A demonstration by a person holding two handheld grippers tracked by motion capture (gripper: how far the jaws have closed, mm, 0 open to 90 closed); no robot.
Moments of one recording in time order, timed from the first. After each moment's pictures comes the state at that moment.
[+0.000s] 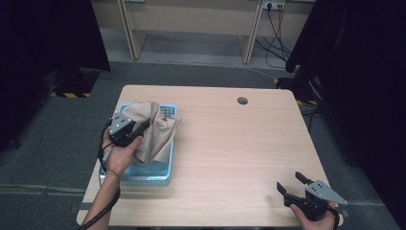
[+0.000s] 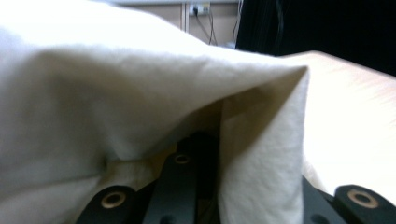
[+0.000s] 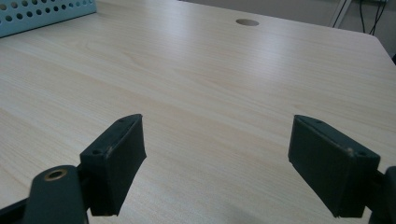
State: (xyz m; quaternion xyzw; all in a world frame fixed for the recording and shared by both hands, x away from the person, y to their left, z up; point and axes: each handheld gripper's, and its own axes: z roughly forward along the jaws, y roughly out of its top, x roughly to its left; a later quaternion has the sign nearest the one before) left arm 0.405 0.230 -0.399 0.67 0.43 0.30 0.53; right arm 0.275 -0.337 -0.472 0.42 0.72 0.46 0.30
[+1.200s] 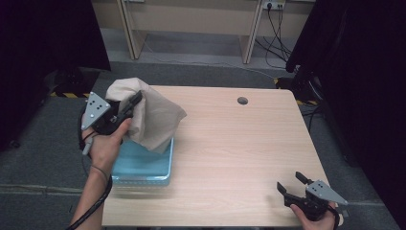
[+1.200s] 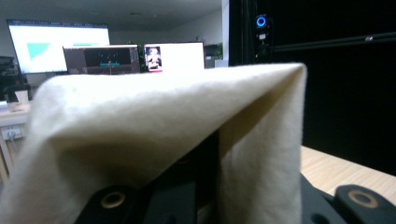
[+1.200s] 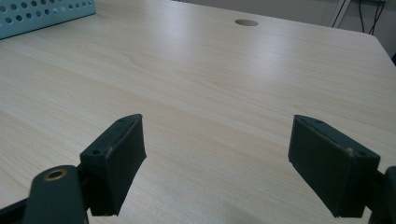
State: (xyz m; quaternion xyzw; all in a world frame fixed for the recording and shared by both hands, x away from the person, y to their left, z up) left arm 0.380 0.232 -0.307 0.59 0.33 0.38 0.63; right arm 0.275 -0.337 -0.472 0.43 0.72 0.46 0.30
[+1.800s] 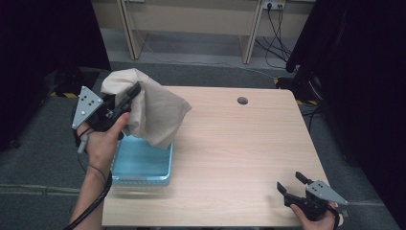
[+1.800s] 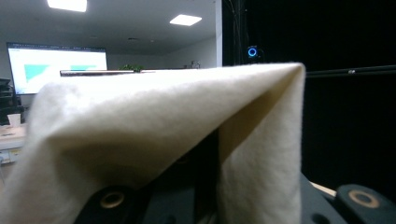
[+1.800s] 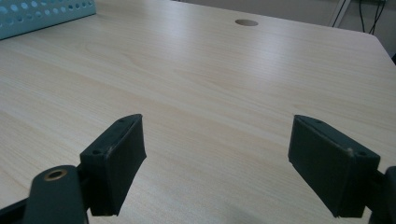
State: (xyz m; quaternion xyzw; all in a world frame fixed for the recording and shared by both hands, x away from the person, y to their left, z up) left arm 0.370 0.227 -0.281 0.56 0.30 0.38 0.67; right arm 0.275 -0.338 -0.472 0.43 0.72 0.46 0.30
